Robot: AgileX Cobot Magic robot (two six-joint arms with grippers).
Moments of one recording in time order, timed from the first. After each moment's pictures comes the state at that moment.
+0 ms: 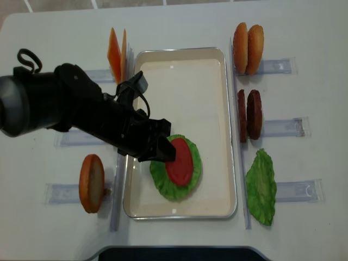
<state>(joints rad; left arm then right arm) -0.45 1.63 -0.78 -1.03 0.69 0.45 -0.01 -0.01 -0.50 0.01 1.13 0.01</state>
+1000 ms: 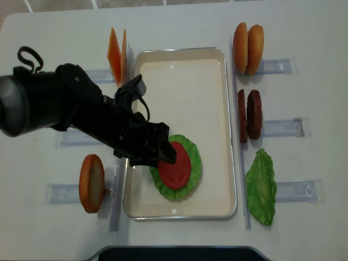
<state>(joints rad) -0.45 1.63 -0.78 -0.92 0.69 0.35 -0.01 -0.01 -0.50 0.01 1.13 0.01</state>
